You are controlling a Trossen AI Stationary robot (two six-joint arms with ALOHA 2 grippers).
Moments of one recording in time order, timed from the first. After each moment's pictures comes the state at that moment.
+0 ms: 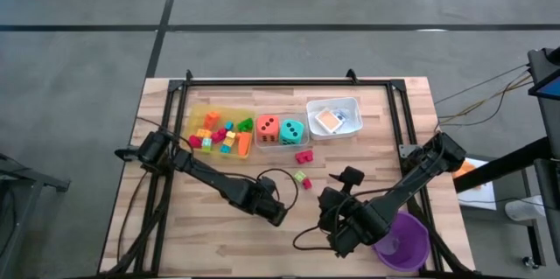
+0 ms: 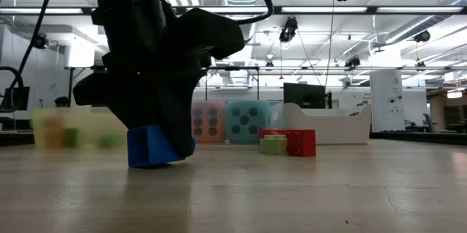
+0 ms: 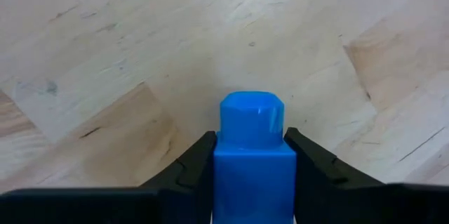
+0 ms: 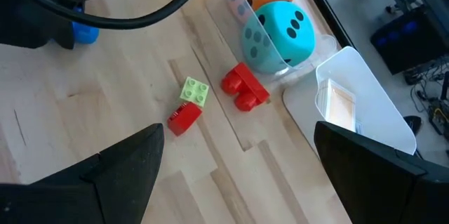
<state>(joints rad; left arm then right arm) -0.39 2.01 1.31 -0.64 -0.15 -1.36 0.68 1.86 1.61 -1.35 0.84 1.07</state>
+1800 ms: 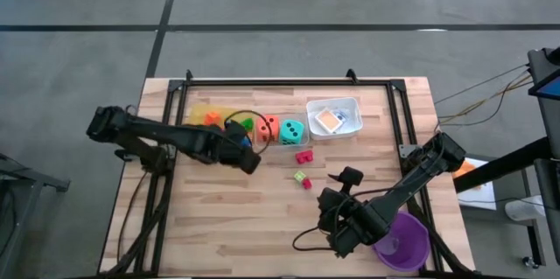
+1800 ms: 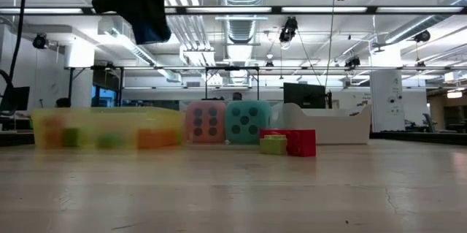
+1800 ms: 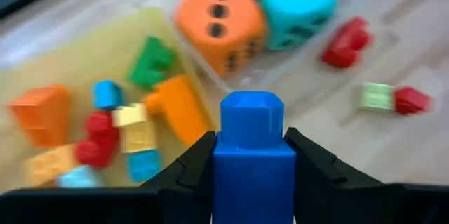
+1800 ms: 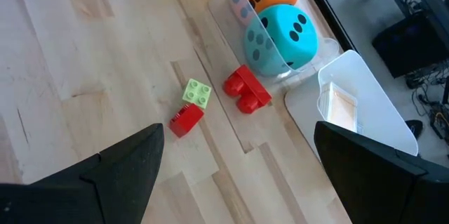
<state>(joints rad) -0.19 1.48 1.30 -1.10 -0.50 -1.06 0.68 1.86 1.61 -1.34 0.84 1.05</state>
